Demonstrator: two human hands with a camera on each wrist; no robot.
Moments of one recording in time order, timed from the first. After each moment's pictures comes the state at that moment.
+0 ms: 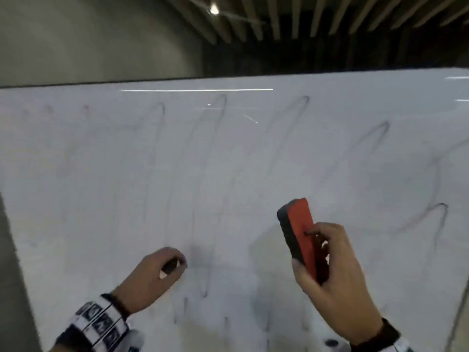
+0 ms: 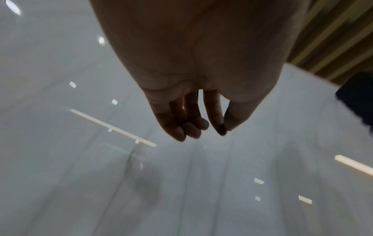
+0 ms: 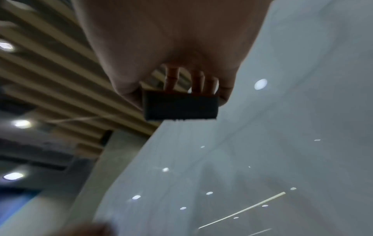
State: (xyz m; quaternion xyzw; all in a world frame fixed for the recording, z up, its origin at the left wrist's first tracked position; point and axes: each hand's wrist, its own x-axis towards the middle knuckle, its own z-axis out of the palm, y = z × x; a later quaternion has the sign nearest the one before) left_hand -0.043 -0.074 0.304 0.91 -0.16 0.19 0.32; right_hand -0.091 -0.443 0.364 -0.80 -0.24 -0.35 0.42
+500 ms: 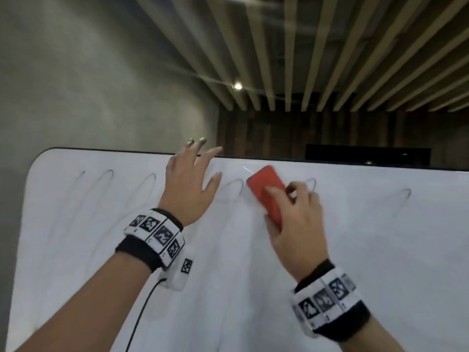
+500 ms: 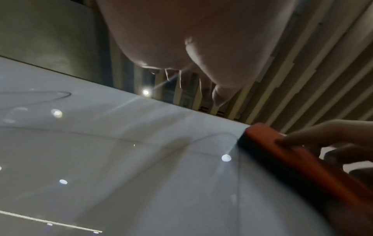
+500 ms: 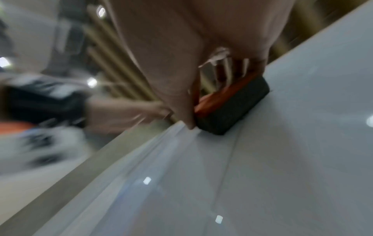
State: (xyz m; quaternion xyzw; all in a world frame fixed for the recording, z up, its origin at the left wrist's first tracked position) left_hand 0.045 0.021 0.581 0.80 -0.13 0.58 0.14; right_hand 0.032 -0.212 0.529 -0.77 -0.20 -0.59 0.16
